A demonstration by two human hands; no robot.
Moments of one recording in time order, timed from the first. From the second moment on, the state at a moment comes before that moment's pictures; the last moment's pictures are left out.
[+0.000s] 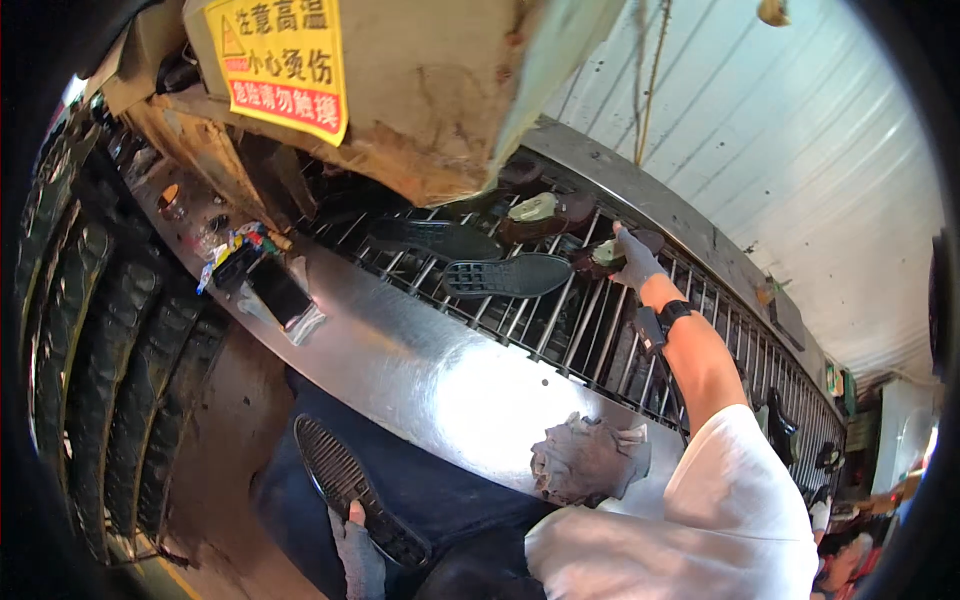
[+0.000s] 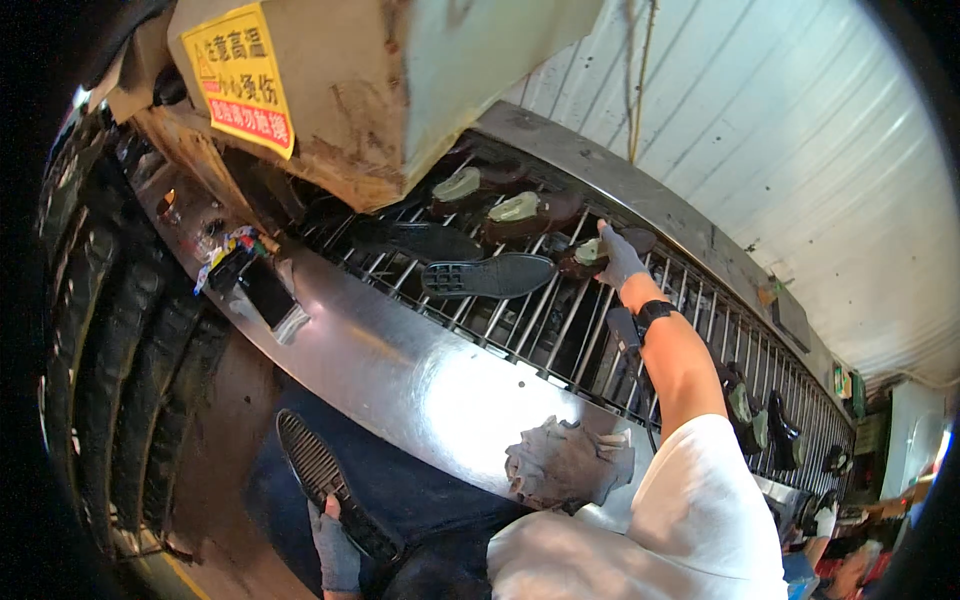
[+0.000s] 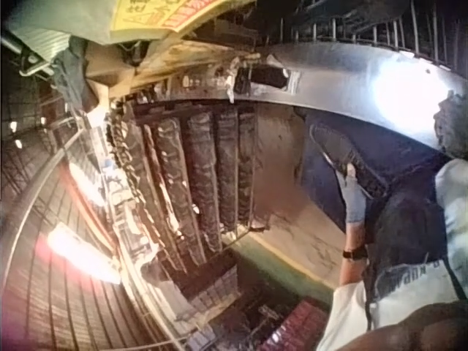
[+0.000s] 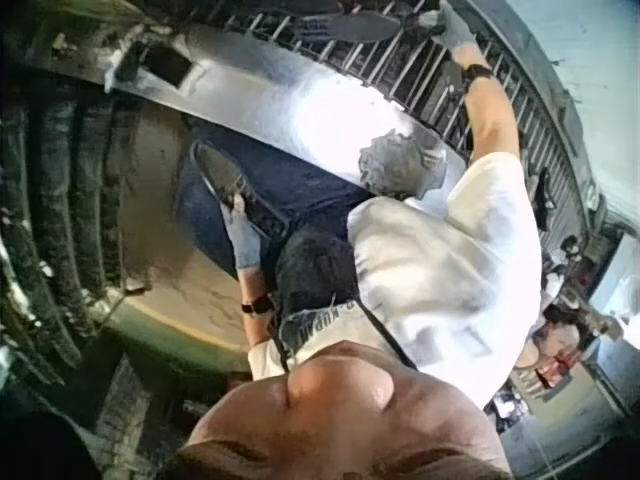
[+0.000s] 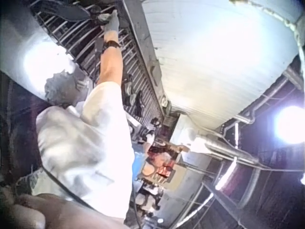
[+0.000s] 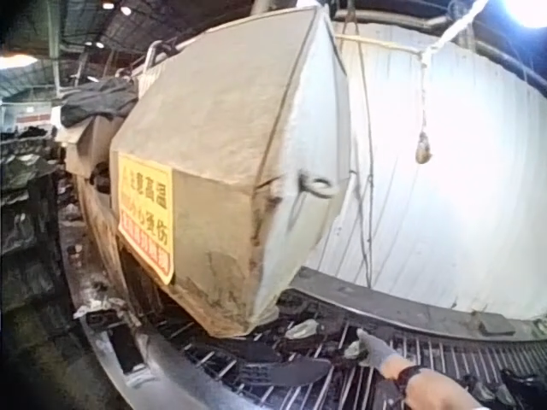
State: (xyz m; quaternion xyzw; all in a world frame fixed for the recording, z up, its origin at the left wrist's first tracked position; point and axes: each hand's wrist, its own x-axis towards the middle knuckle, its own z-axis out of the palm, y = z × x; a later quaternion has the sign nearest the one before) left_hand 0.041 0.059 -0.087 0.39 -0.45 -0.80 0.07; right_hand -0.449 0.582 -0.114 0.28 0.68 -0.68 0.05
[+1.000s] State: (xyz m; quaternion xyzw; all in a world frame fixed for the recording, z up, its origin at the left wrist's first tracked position) left_hand 0.005 0.006 0.035 0.12 -0.40 -0.89 0.20; right_hand -0.095 0.215 0.032 -0.17 0.45 -0.65 0.59
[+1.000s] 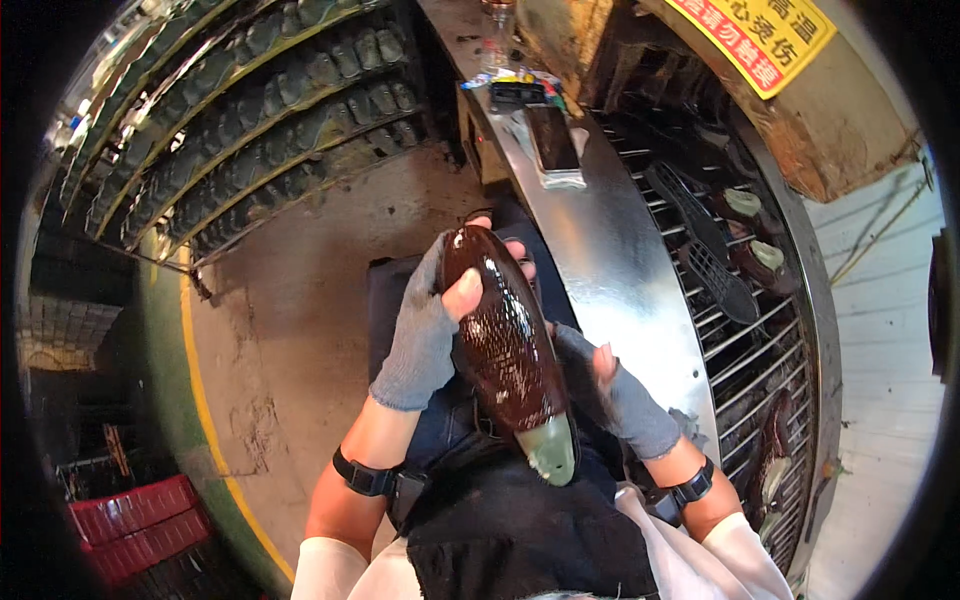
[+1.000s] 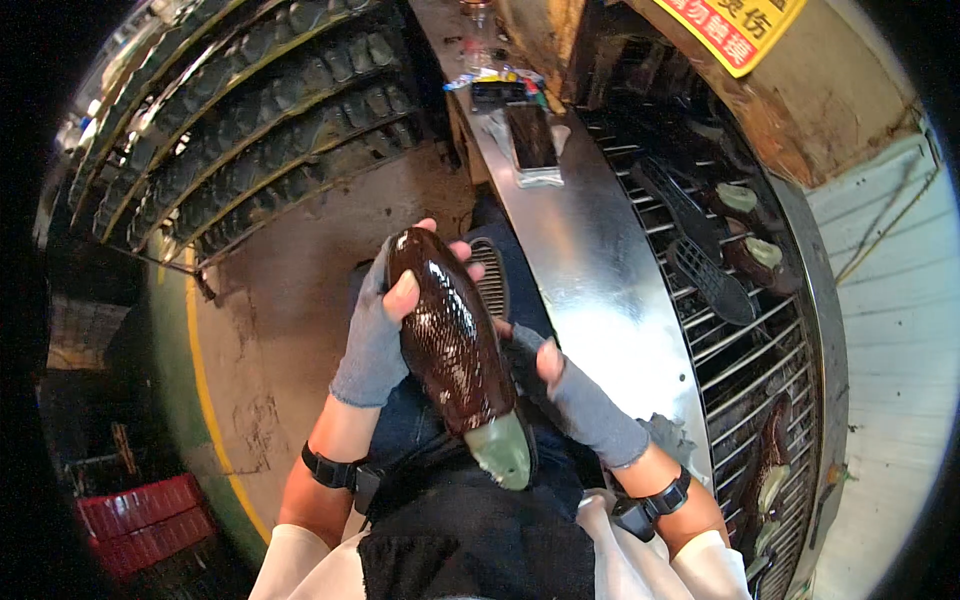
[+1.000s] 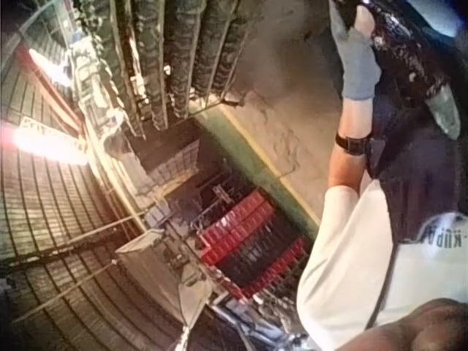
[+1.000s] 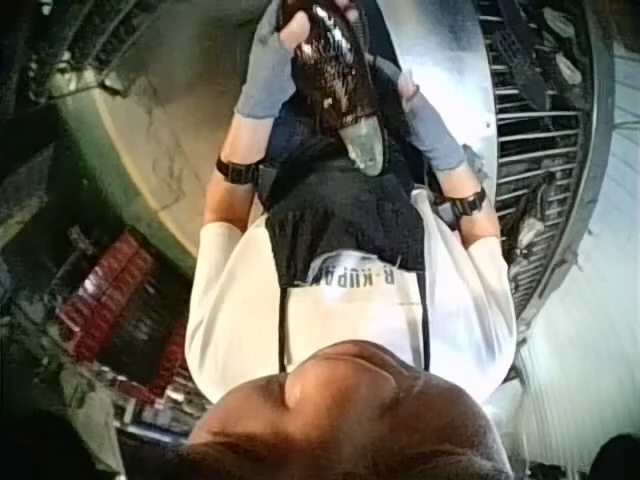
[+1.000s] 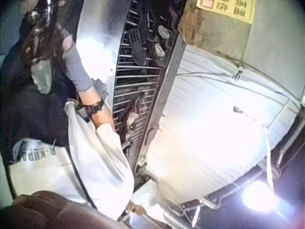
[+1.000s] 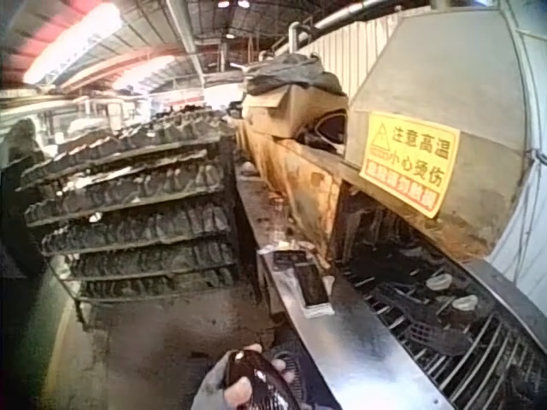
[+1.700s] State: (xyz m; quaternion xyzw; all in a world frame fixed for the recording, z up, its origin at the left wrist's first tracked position) left_hand -0.021 -0.045 -0.018 0.17 -0.58 -0.80 0.04; right_hand -0.122 0.240 0.044 0.01 0.44 -0.71 0.56
